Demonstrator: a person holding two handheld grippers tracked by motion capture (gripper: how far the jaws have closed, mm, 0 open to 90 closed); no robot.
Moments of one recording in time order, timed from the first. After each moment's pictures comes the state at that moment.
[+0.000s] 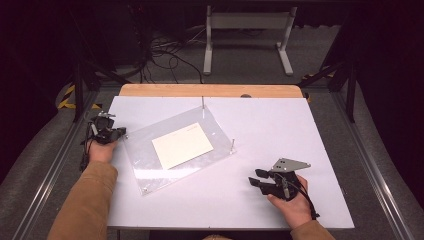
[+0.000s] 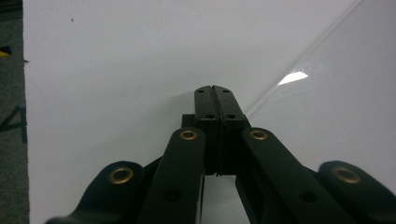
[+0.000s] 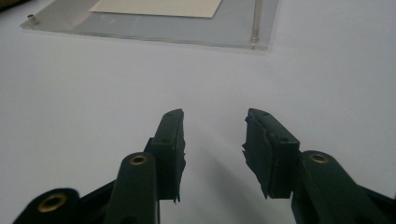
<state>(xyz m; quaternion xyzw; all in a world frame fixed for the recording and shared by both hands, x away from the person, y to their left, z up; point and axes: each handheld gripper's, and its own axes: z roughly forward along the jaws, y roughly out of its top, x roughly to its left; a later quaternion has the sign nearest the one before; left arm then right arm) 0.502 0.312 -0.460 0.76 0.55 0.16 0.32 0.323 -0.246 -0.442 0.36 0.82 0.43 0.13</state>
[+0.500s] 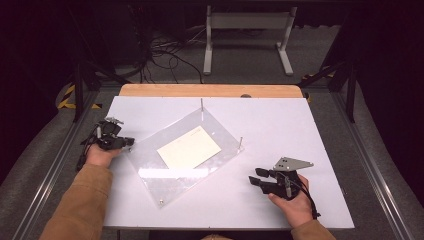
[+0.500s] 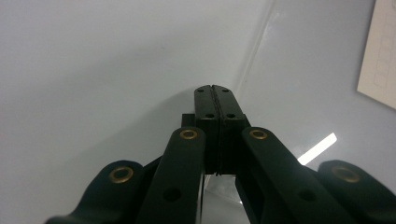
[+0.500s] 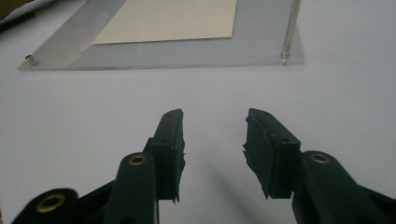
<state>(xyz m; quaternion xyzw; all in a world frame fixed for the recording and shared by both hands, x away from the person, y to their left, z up) 0.477 0.285 -0.448 0.83 0.46 0.07 0.29 0.324 -0.249 -0.439 0.36 0.81 0.45 0.12</state>
